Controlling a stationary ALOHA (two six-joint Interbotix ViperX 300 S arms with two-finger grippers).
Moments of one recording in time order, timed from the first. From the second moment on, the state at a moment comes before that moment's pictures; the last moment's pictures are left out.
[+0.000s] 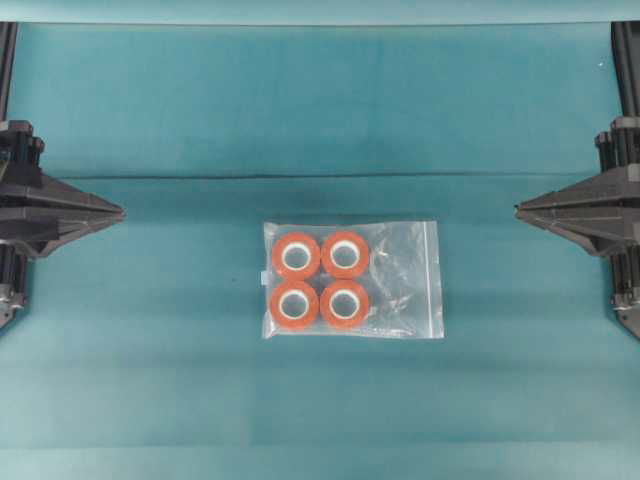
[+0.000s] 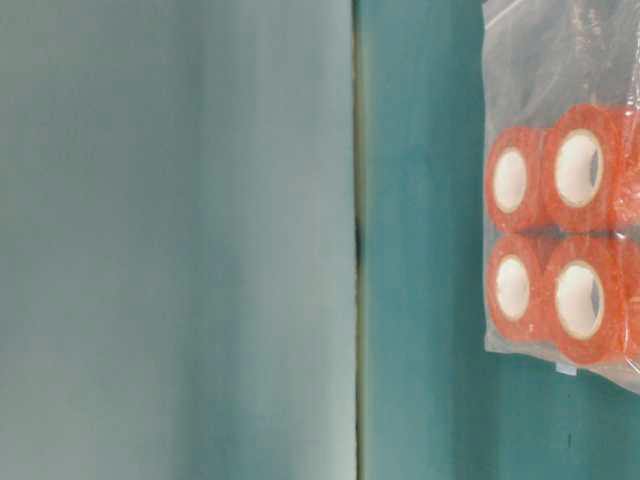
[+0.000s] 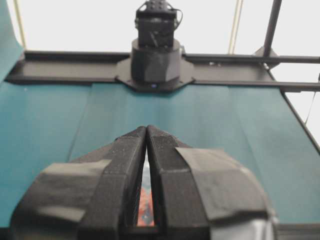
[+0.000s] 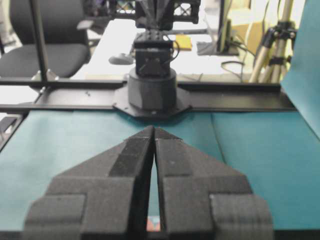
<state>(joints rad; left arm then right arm) 0.00 -0.96 1.17 0.00 -0.30 0.00 0.00 -0.96 1.17 0.00 -0.29 -0.01</state>
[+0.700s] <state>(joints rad) 0.00 -0.94 1.08 0.00 -0.10 -0.01 -0.22 -0.99 1.10 0.41 0.10 0.42</state>
